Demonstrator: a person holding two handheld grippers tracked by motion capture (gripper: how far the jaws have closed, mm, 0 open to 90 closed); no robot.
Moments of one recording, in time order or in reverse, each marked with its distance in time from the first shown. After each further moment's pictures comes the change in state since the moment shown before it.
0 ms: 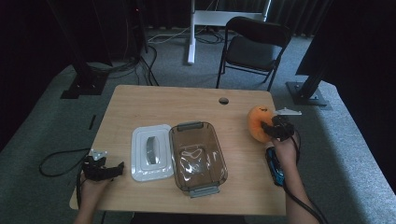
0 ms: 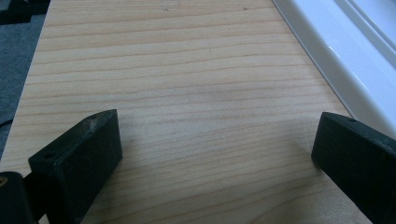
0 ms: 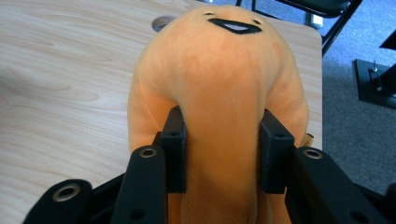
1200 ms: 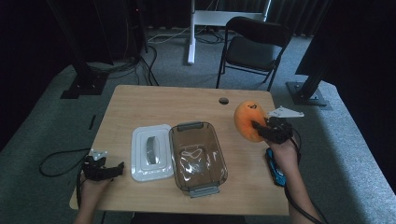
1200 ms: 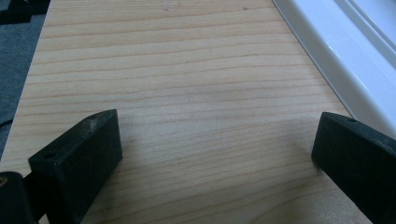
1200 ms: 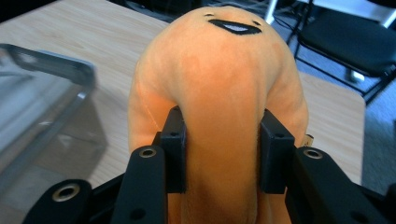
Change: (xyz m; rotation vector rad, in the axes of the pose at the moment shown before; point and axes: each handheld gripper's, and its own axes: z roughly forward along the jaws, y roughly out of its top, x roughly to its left) left arm 0.000 0.000 0.000 0.000 0.000 0.001; right arm 0.048 0.023 -0.065 -0.133 0.160 -0.130
